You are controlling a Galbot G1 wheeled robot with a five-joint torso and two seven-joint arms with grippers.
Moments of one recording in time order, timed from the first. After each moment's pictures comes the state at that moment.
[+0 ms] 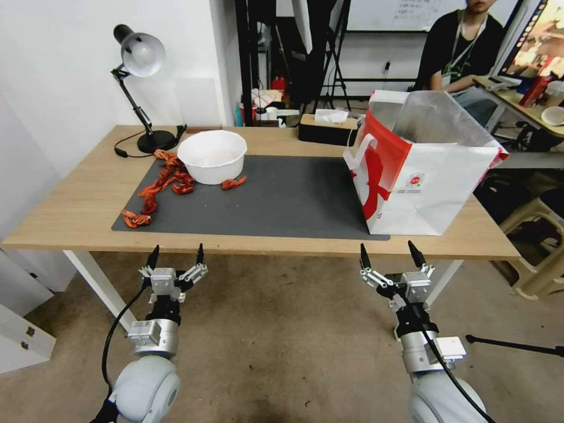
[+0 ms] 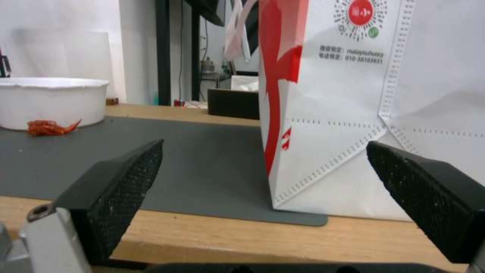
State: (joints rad) left arm 1.51 -1.15 -0.37 -1.94 -0.27 -0.25 -0.34; right arm -1.61 1.15 0.36 2.11 0.17 0.22 0.31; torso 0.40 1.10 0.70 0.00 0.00
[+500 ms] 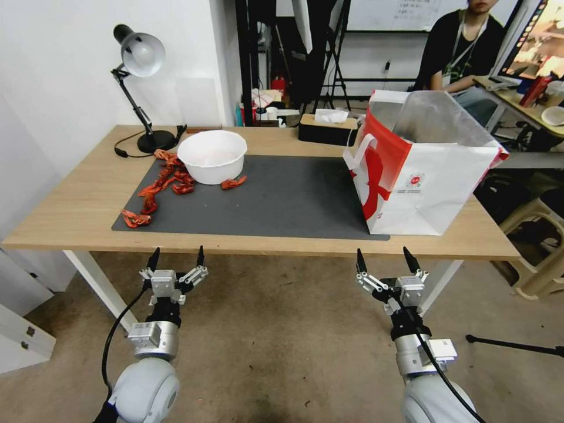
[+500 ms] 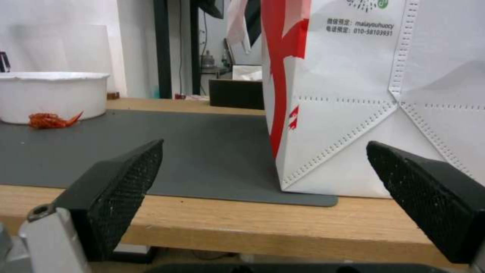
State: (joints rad) left arm 1.52 -1.15 -0.37 -1.94 -0.27 -0.24 -0.33; right arm -1.61 1.17 0.34 2.08 0.17 0.23 0.30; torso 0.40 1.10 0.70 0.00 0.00
